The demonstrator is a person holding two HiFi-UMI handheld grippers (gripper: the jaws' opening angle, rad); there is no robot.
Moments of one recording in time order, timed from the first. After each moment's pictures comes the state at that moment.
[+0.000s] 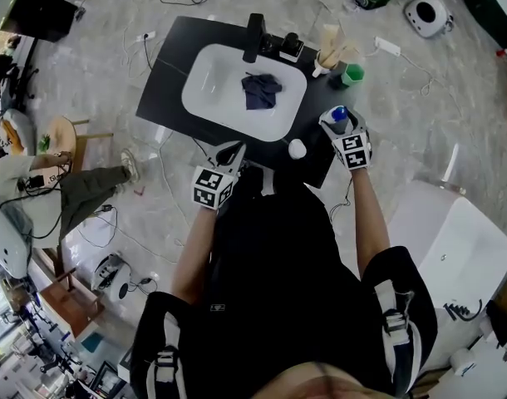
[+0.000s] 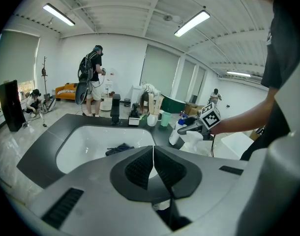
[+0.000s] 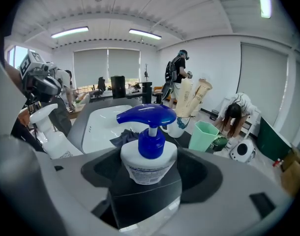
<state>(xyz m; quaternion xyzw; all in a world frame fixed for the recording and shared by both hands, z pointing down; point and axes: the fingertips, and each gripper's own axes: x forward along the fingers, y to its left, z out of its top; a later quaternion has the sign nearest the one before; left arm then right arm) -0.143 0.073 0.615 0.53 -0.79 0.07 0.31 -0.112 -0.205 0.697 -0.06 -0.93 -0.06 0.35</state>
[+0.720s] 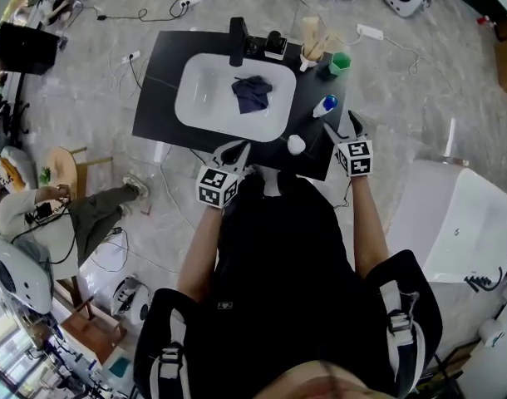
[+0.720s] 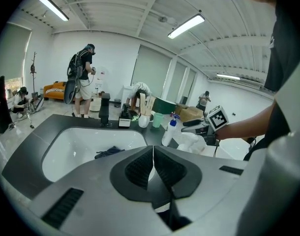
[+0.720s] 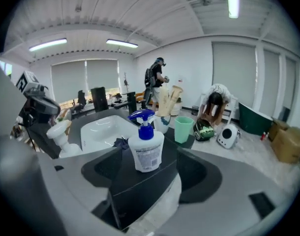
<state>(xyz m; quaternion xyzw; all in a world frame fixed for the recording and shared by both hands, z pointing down) -0.142 0.055 0.619 0.58 -0.76 0.06 0.30 -0.062 -0.206 0.670 0.05 -0.95 0.01 0.31</state>
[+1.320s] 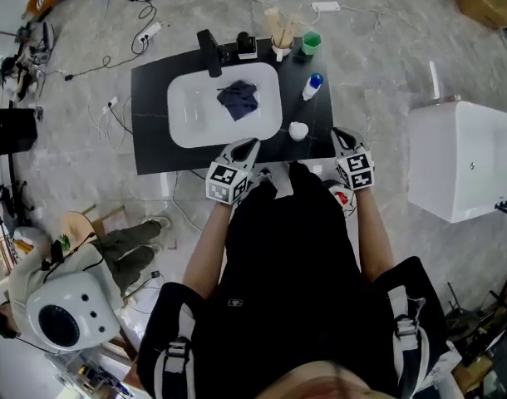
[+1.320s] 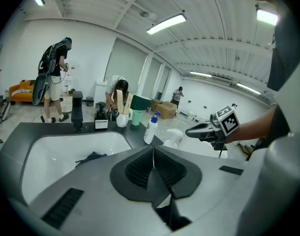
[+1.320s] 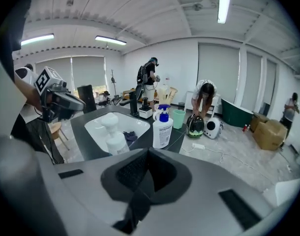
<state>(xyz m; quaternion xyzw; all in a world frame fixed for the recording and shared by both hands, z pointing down) -0.135 0.039 0.622 0.70 -0.65 0.08 0.28 0.019 -0.122 0.649 0.14 -0.93 0.03 0.33</state>
